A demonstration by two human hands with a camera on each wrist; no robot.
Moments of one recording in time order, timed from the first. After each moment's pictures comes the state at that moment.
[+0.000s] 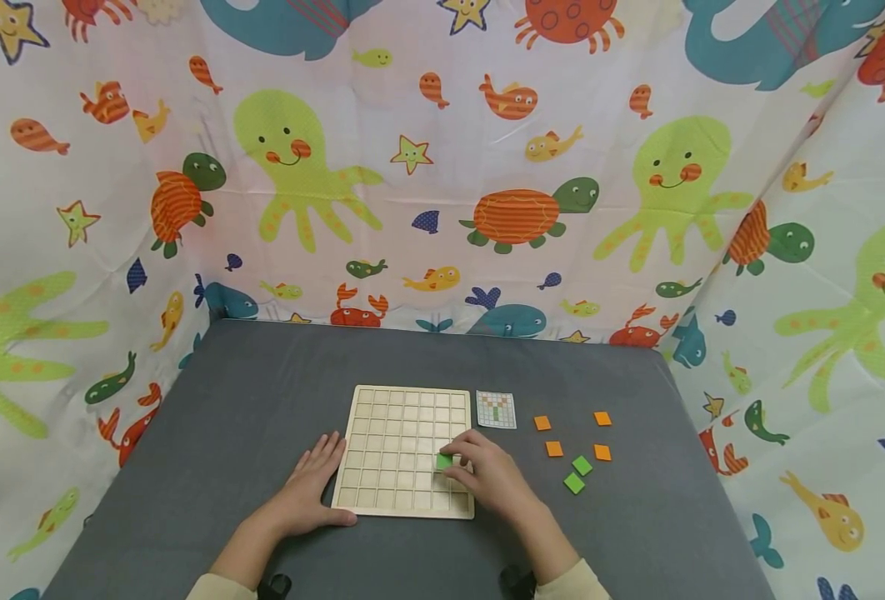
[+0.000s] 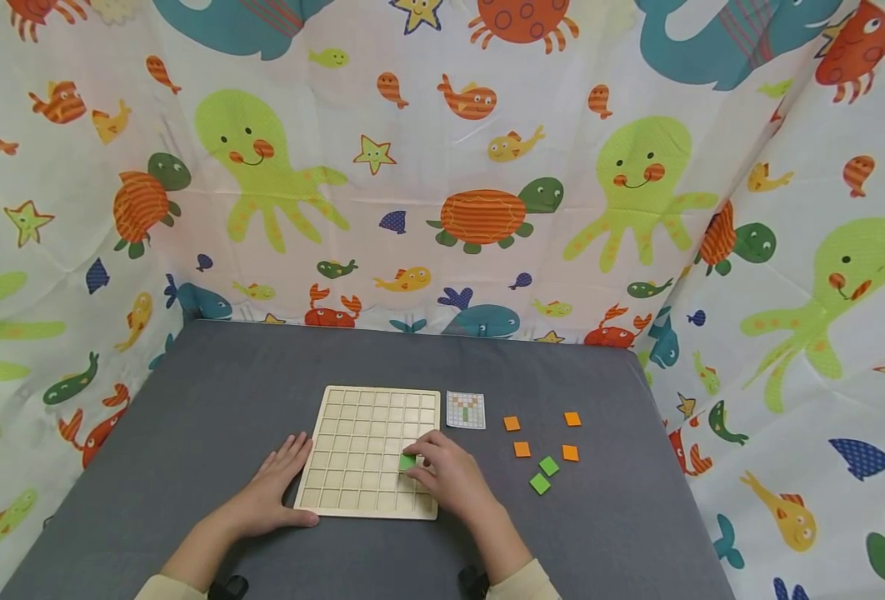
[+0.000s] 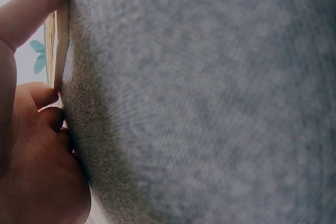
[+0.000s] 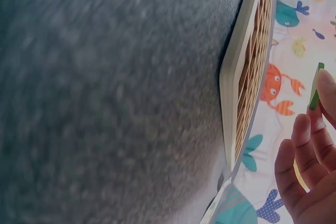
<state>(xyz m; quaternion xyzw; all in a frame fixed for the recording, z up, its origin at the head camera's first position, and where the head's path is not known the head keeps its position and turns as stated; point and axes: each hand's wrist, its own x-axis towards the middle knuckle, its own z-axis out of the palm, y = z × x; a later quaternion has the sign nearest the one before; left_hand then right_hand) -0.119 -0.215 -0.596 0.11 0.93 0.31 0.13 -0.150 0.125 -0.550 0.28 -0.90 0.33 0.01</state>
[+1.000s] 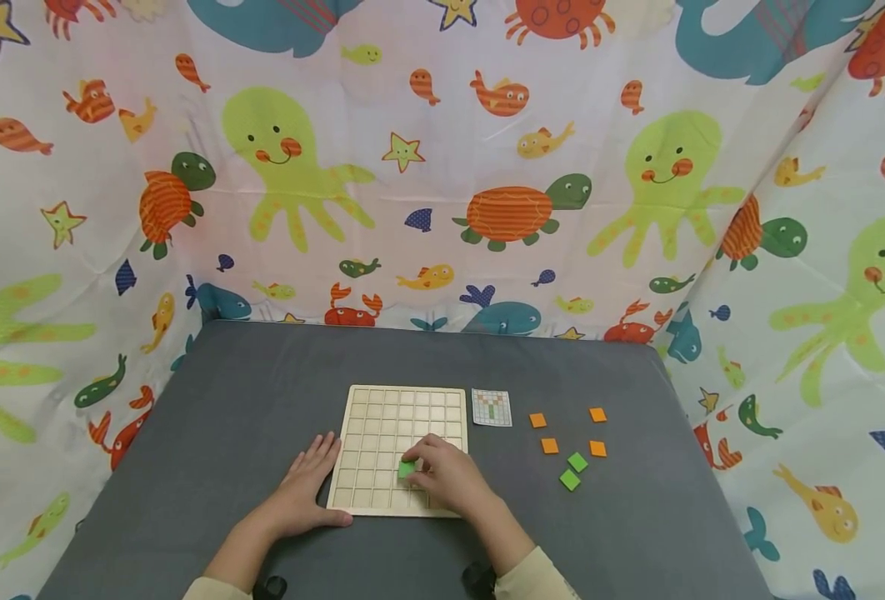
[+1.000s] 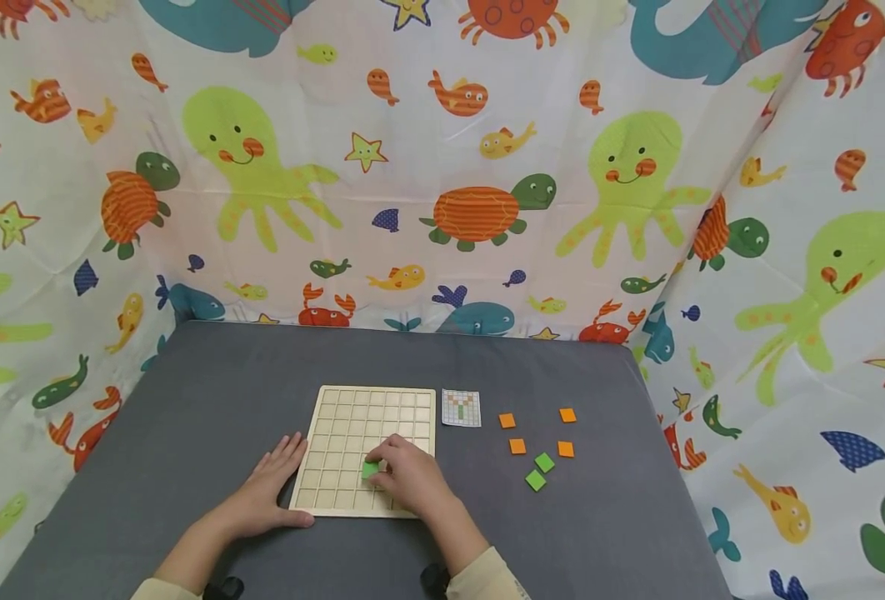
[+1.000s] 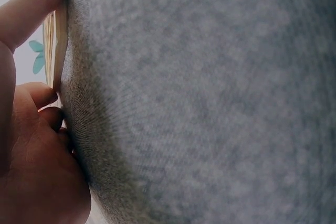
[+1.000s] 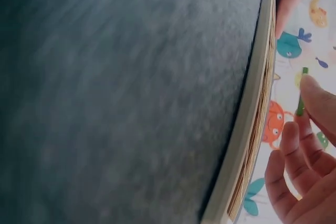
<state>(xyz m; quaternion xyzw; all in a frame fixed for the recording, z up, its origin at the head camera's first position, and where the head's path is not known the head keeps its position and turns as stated) -0.123 -0.217 -0.598 0.11 0.94 0.29 0.15 -0.154 0.072 -0.561 0.28 -0.91 0.31 -0.04</state>
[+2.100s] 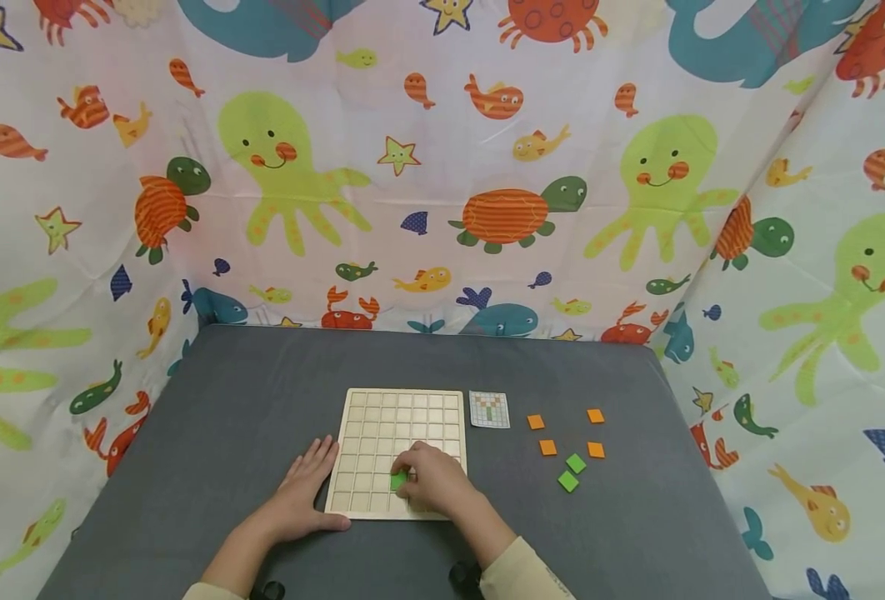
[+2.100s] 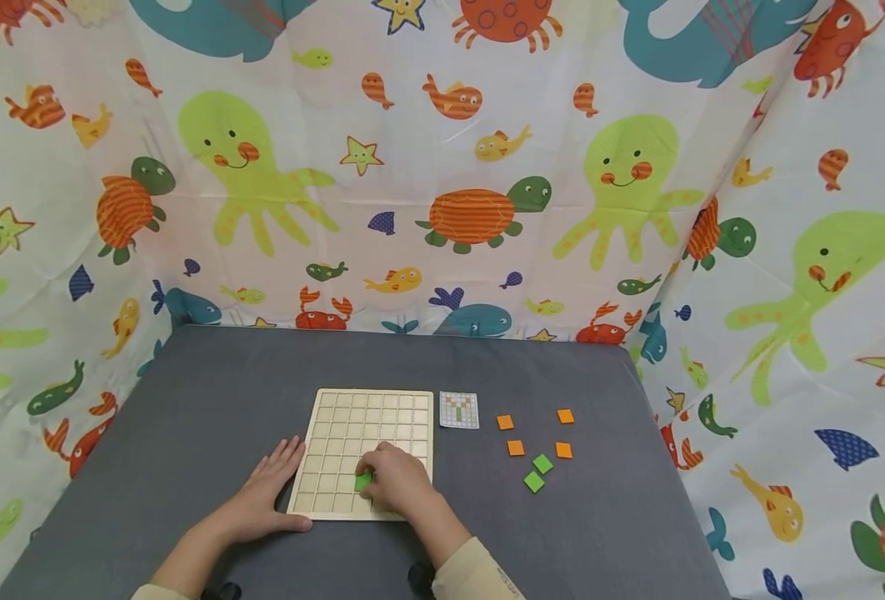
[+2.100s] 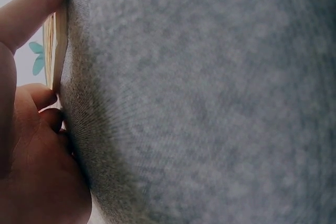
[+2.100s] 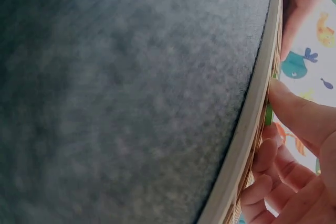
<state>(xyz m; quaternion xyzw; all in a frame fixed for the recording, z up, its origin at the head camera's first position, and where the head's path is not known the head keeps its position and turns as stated) -0.122 -0.215 -0.597 0.11 0.94 0.29 0.15 -0.156 0.053 -0.563 0.24 -0.93 0.25 -0.11</state>
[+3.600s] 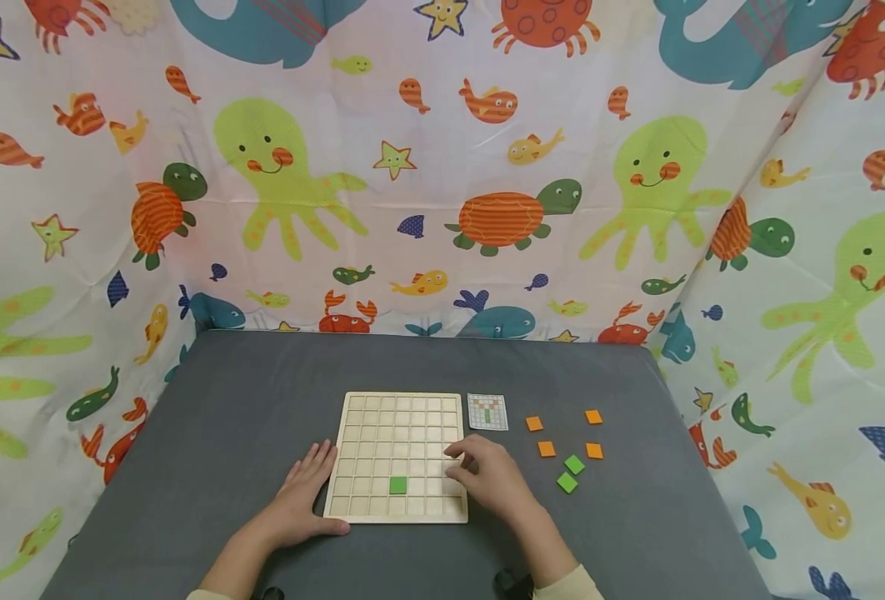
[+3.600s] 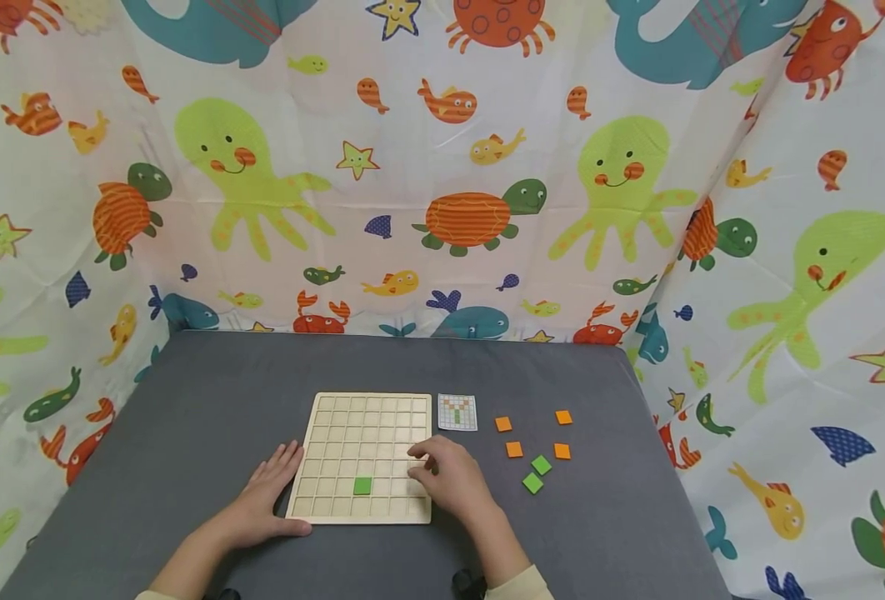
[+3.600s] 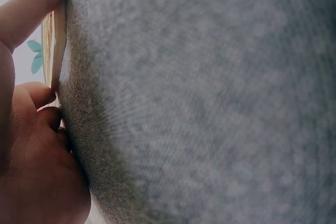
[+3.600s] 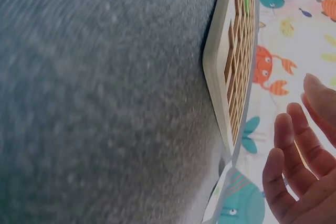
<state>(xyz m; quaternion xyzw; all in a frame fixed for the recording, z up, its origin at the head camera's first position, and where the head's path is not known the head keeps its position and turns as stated) -0.120 -0.215 -0.598 0.11 0.93 0.30 0.15 -0.150 0.137 -0.551 0.22 -0.90 0.38 0.01</state>
